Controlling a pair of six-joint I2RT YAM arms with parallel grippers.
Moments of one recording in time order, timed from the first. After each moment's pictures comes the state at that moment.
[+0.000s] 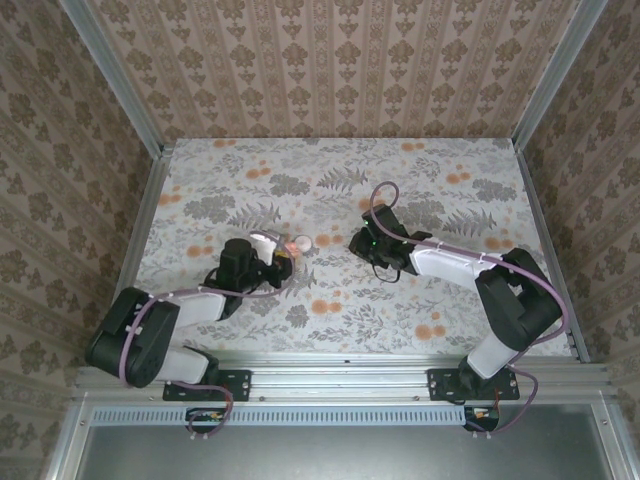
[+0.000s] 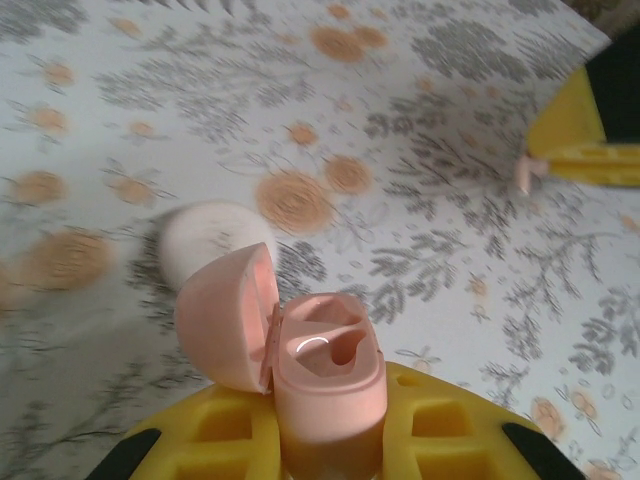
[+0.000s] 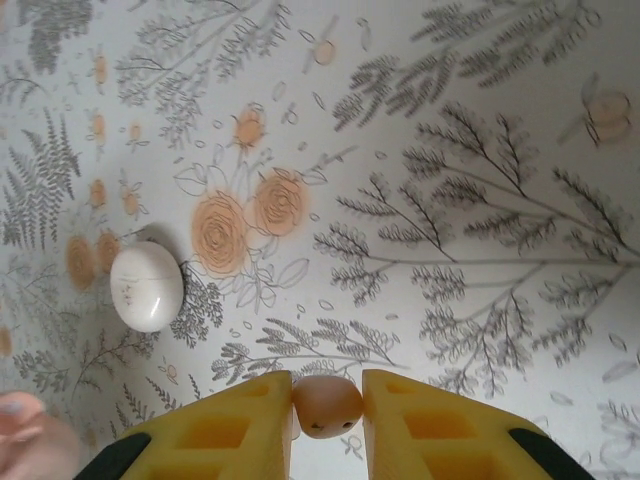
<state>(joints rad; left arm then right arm) -0.48 1.39 0.34 0.55 0.41 -0.15 0.57 1.62 0.90 -0.13 -0.01 0.99</state>
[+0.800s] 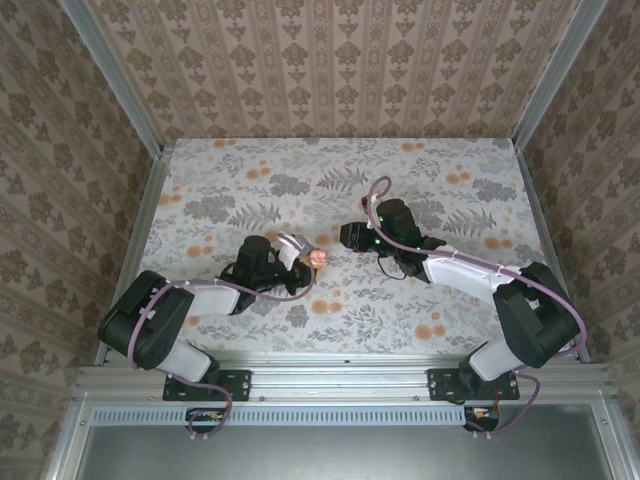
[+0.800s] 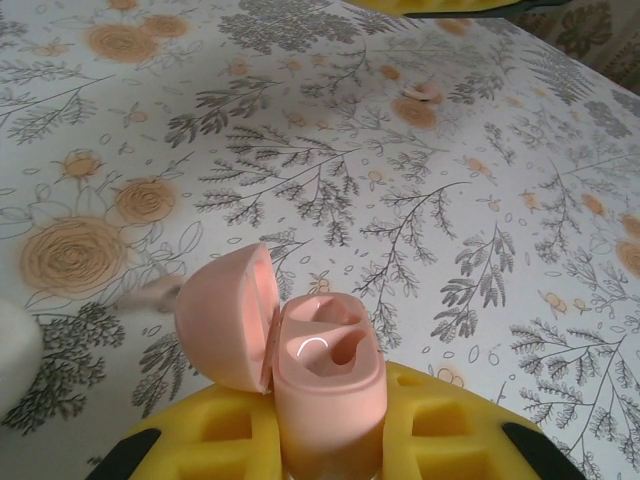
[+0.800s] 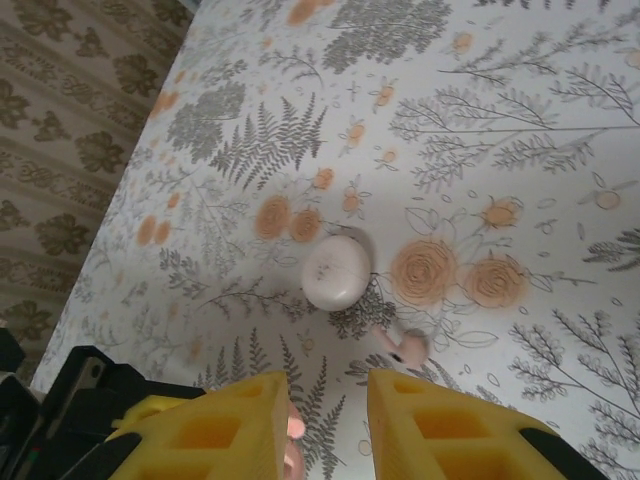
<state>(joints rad) -0.58 1.49 0.42 0.57 0.58 -0.03 0.54 1.51 0.82 0.15 -0.24 0.60</state>
